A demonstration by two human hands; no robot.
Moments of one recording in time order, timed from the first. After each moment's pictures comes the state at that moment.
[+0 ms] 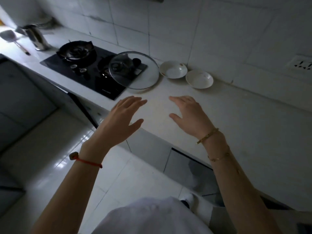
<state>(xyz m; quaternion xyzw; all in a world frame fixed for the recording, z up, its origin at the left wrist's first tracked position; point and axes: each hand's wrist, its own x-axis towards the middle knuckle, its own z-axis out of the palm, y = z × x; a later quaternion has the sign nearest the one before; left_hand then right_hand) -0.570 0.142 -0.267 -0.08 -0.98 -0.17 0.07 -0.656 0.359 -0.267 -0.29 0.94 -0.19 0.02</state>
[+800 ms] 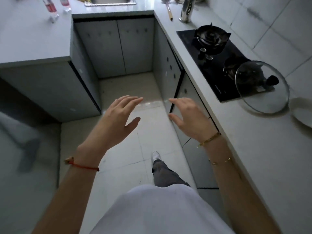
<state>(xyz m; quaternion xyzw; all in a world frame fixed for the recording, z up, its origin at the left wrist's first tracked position) -0.298 -0.070 -0.296 0.32 -0.92 -0.17 0.13 -0.515 0.032 -0.294 -0.61 0.77 -0.15 0.12</state>
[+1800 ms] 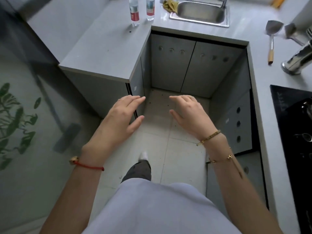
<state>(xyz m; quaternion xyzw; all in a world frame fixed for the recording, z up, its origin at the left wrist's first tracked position) -0.296 -0.417 -0.292 0.55 -0.81 -0.16 0.16 -0.524 -0.435 -0.302 -0.77 0.61 -0.12 0.15</state>
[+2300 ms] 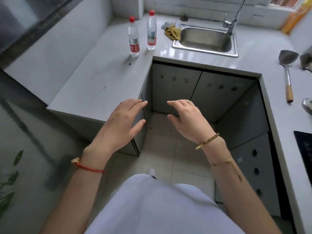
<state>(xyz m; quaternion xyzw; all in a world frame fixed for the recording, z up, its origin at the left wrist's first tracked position) -0.284 -0.682 -0.291 0.54 -0.82 -0.14 0.14 -0.506 -0.695 -0.298 -0.77 0.60 -0.12 0.16</state>
